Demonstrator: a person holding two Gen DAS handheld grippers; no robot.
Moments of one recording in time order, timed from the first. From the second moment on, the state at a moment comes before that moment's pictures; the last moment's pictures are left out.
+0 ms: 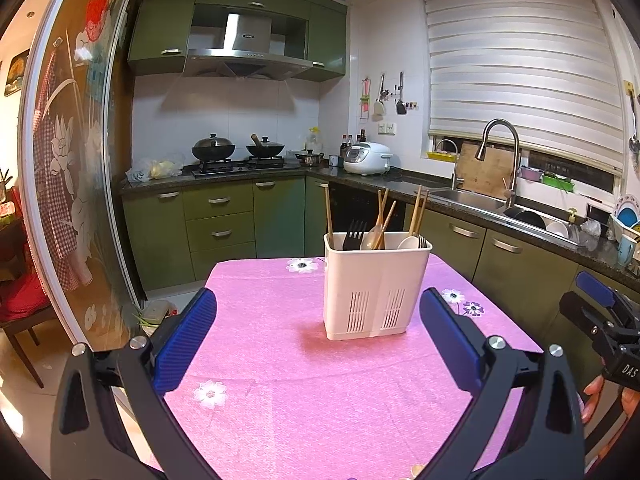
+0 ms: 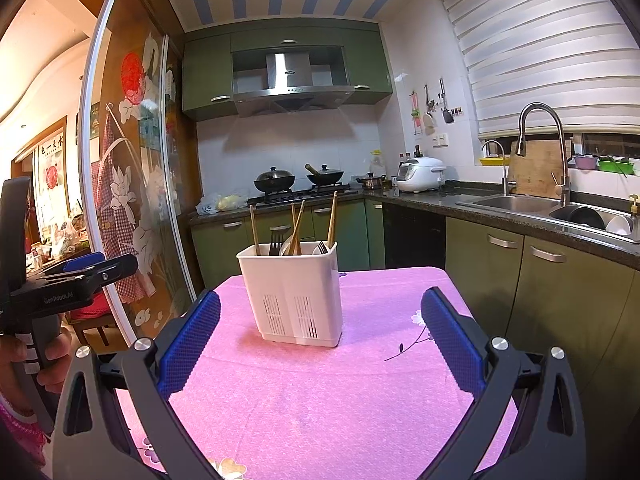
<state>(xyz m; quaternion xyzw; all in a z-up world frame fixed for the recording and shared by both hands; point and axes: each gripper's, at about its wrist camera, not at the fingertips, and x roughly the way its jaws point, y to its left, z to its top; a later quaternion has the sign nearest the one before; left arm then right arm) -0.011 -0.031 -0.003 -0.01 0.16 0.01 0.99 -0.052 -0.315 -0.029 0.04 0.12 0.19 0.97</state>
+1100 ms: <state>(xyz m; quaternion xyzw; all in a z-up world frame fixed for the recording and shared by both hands) -0.010 -0.030 -0.005 -0.01 0.17 0.01 0.99 -0.052 -0.317 -0.031 0.05 0.12 0.19 0.97</state>
